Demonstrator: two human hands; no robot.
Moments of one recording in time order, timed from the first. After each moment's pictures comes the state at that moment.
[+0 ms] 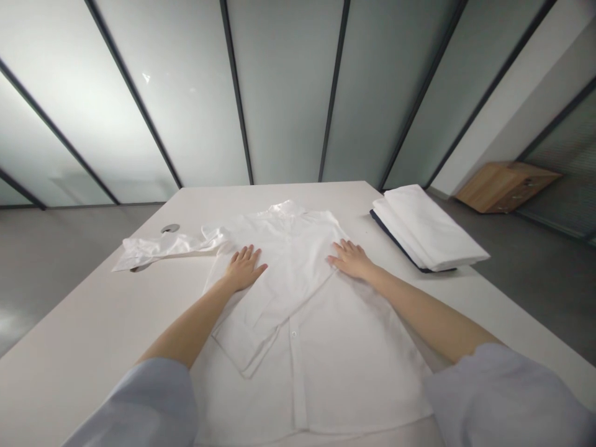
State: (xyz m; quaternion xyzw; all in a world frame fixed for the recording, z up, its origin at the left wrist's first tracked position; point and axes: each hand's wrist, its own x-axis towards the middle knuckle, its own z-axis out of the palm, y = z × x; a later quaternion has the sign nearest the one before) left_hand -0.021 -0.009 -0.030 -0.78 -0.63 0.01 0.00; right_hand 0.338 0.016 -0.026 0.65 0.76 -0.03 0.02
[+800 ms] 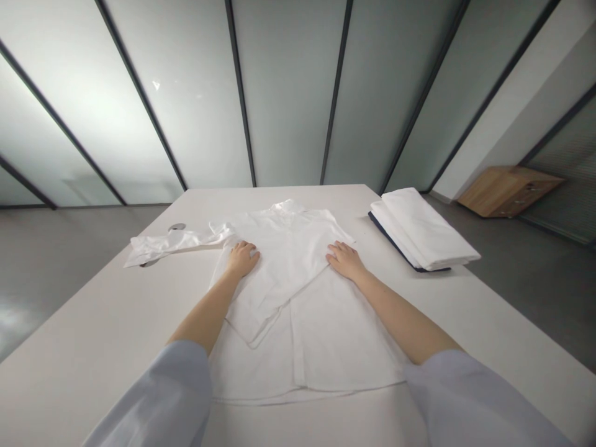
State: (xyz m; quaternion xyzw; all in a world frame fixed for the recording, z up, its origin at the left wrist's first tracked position) left_hand -0.029 0.008 -0.024 -0.73 -0.67 -0.16 0.01; right_hand 0.320 0.007 -0.034 0.65 0.76 -0.01 -0.05
